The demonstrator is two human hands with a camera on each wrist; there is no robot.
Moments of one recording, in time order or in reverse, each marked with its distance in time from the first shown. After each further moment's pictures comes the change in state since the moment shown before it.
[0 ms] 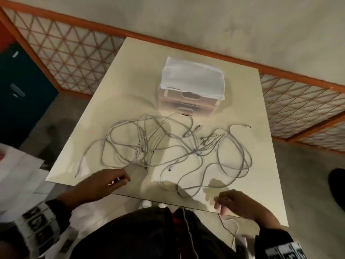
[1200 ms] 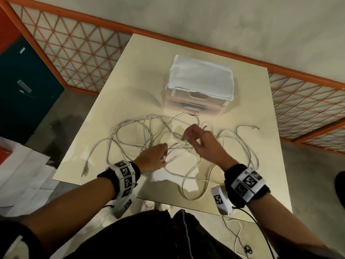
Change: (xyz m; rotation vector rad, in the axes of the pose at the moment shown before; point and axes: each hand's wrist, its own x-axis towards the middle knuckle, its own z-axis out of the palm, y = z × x) left_hand 0.126 0.053 0.017 0.062 0.074 -0.083; right_hand 0.105 -0.111 -0.050 0.034 0.549 -0.789
